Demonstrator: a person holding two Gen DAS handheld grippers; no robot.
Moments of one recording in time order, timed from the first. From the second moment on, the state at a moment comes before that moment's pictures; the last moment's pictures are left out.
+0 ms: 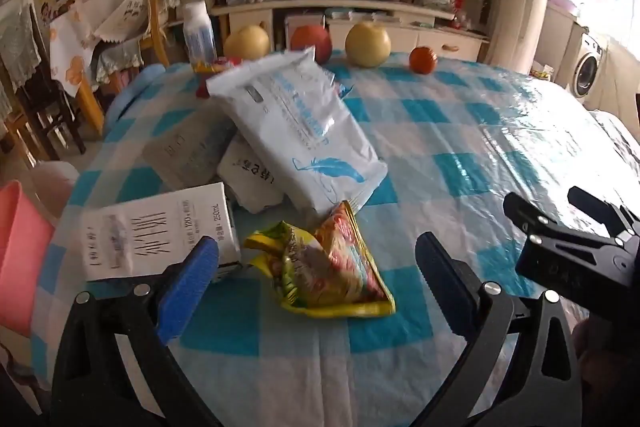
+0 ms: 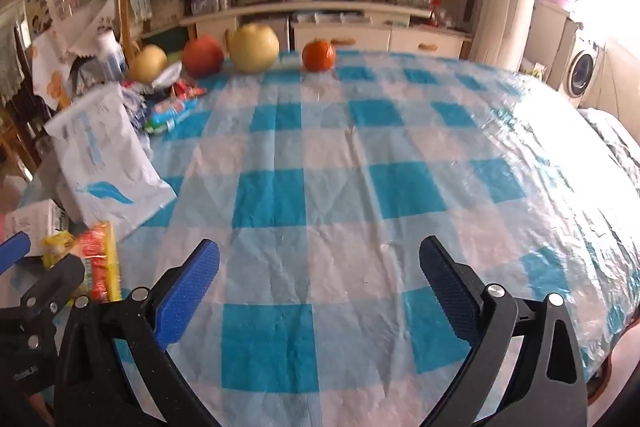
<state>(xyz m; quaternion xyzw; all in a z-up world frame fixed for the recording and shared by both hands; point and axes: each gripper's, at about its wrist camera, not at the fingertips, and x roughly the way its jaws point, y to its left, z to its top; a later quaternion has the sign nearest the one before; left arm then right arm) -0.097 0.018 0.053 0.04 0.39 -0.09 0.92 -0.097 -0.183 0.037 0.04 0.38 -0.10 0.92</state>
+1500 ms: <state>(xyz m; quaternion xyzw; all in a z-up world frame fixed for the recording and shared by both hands) -0.201 0.132 0.134 -0.02 0.22 -0.03 0.98 -0.209 -0.114 0.113 -0.06 0.21 -0.08 0.97</state>
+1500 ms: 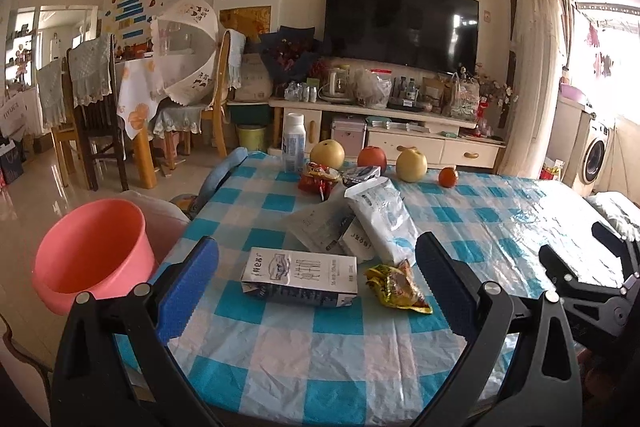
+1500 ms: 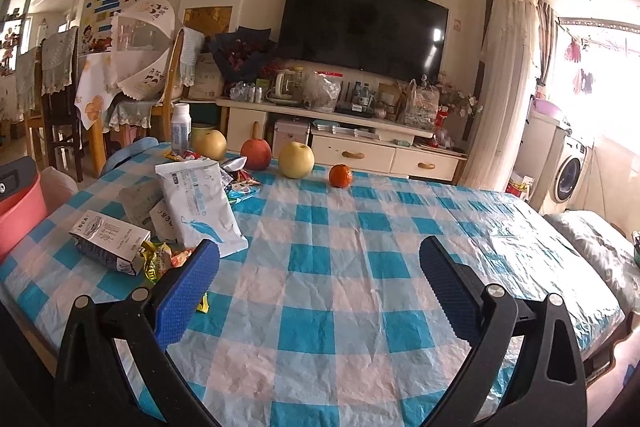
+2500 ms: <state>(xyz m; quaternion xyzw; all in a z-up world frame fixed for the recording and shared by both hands) -0.120 0.185 0.045 -0.27 0.41 -0.07 0.87 -0.135 -0.112 0.047 0.14 0.38 0.16 0.90</state>
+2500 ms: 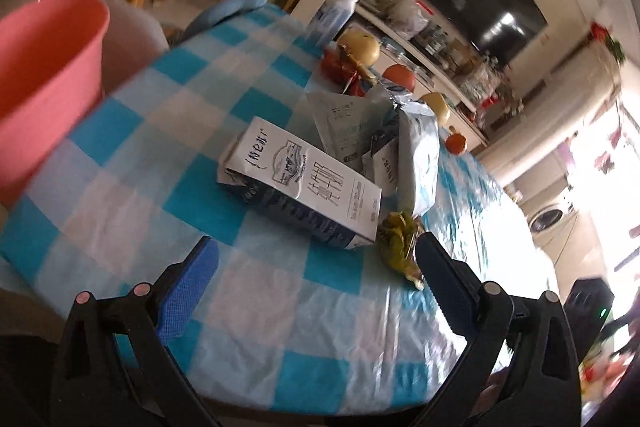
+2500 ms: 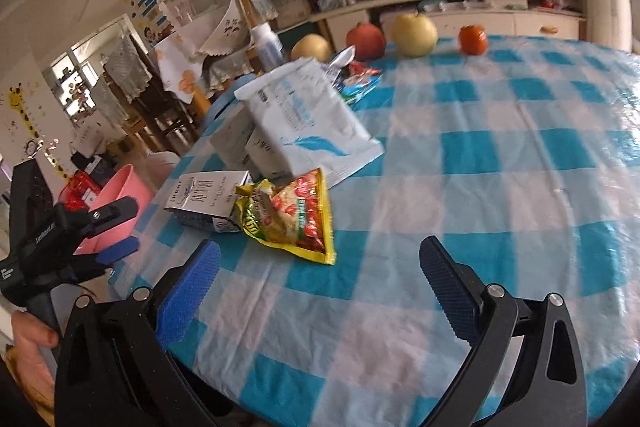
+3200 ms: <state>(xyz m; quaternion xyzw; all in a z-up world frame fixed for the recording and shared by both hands) -0.038 0.151 0.025 -0.25 0.46 0.05 0.85 -0.079 -0.077 0.020 0.13 0.42 0.22 0.87</state>
